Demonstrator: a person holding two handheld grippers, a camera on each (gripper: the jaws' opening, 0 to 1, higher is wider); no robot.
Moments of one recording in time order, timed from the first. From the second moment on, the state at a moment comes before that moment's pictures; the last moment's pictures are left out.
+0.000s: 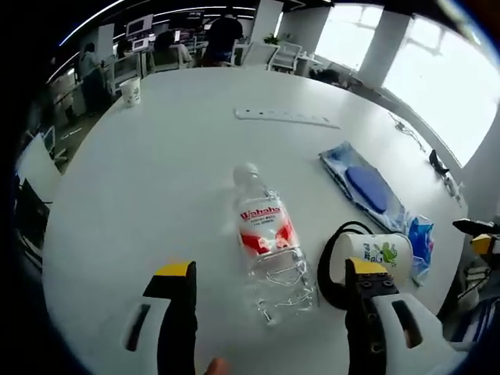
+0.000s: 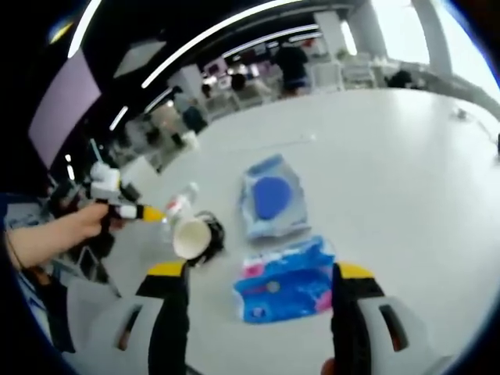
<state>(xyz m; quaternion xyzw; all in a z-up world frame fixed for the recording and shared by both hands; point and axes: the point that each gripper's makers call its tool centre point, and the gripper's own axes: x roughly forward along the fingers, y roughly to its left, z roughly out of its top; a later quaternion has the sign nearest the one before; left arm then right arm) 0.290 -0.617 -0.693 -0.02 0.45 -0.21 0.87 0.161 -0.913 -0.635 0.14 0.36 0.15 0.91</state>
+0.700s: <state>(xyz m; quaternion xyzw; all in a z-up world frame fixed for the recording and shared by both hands) 0.294 -0.627 -0.714 -0.03 0.47 -0.17 0.87 0.167 -0.907 -0.643 0.16 0.35 0.16 0.91</state>
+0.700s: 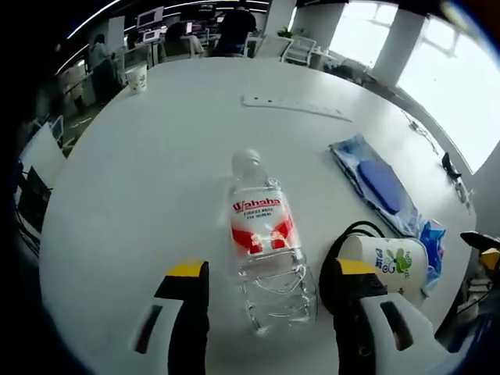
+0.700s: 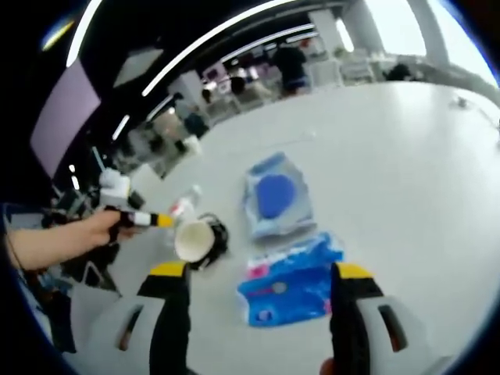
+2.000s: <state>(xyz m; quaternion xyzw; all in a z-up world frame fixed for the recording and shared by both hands) 0.298 -0.626 -0.741 0.05 0.48 -0.12 0.87 0.159 -0.909 -0.654 0.20 0.34 0.16 0.90</state>
